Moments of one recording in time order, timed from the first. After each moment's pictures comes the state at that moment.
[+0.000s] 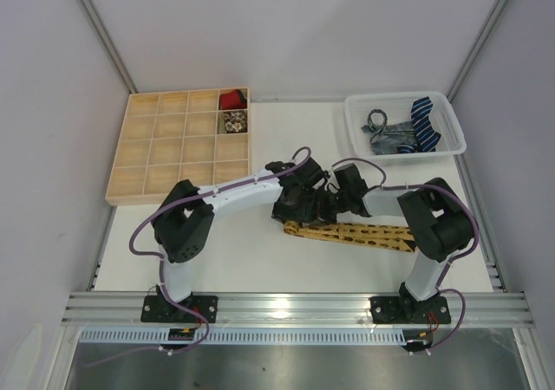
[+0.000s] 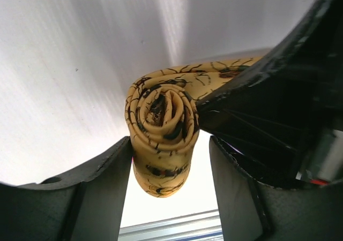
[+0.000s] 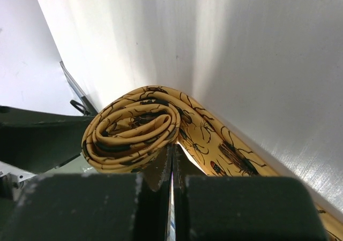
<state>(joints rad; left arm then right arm) -0.91 1.92 1.46 -0.86 -0.10 -0.69 0.49 1.77 0.78 0.08 -0.71 0.79</state>
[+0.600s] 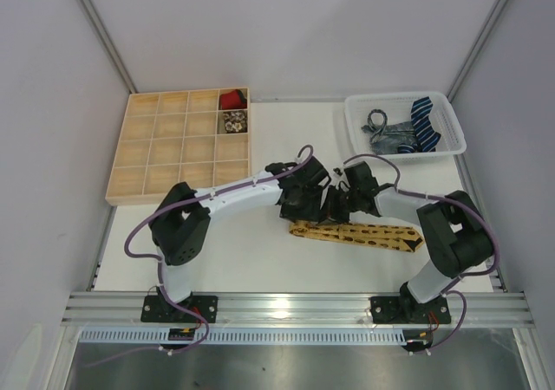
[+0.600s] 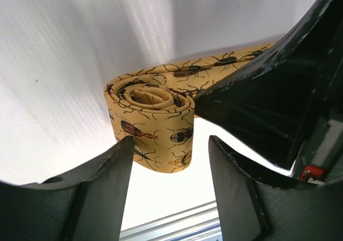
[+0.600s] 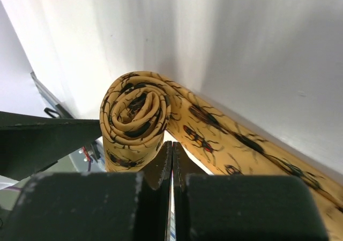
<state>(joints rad) -0.93 1.89 1.45 -0.78 -0.05 -0.71 0.45 1.63 0.77 -0.11 -0.59 0.69</state>
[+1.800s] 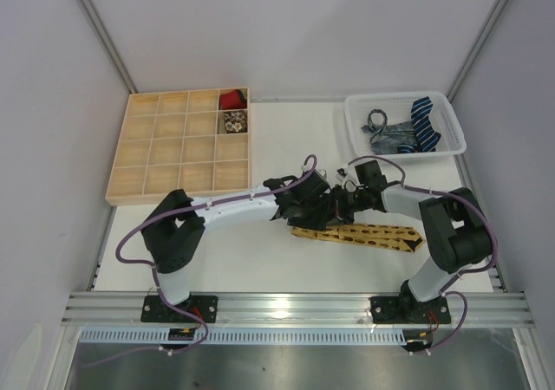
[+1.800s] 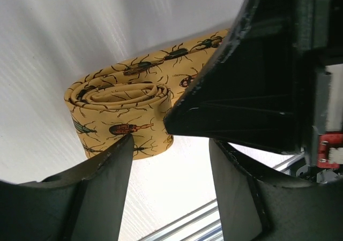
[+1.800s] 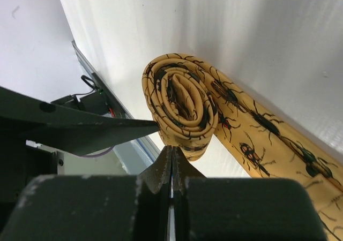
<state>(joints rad) -0.99 1.81 1.29 -0.52 -0.02 -0.72 0.34 1.63 0.76 -0.17 -0.86 0.60</state>
